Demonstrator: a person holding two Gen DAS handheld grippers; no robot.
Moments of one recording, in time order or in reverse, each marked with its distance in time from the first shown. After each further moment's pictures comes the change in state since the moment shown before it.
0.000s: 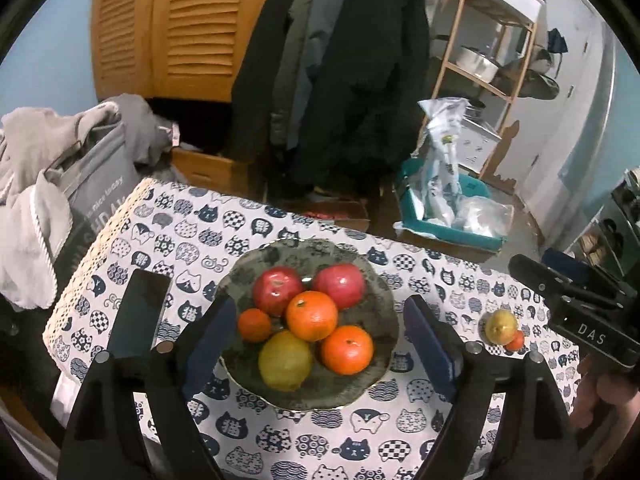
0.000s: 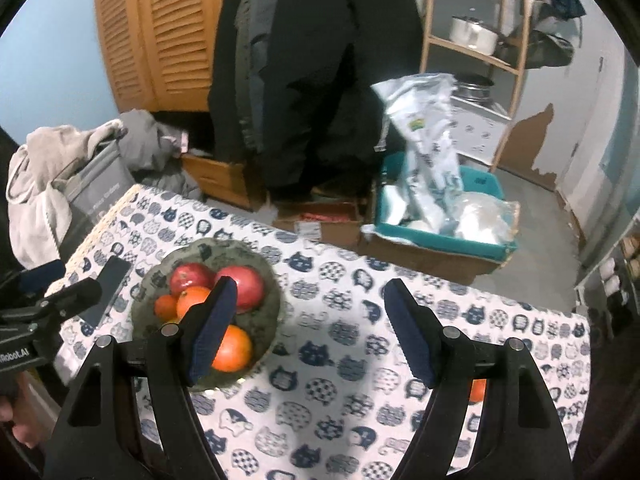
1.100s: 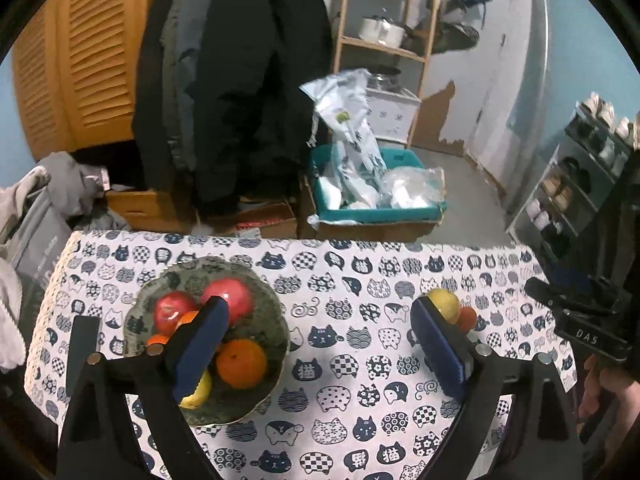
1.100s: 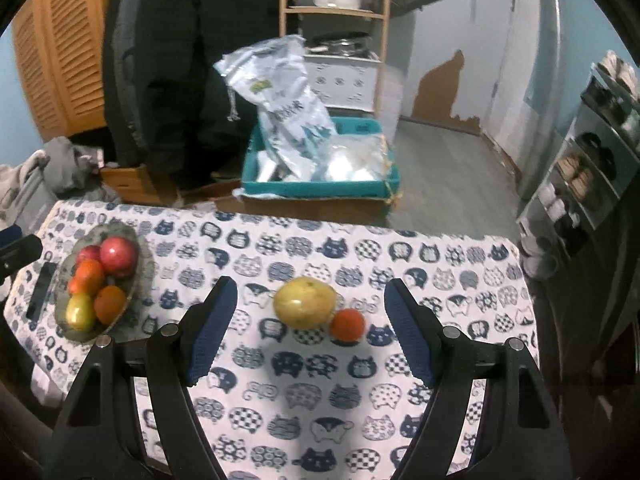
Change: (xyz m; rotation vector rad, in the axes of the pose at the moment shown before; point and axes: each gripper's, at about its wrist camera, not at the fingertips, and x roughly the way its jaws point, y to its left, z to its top) left arm 0.015 -0.137 -0.007 0.227 0.014 -0.105; right arm -0.049 -0.163 -0.082 0.204 0.047 -0.197
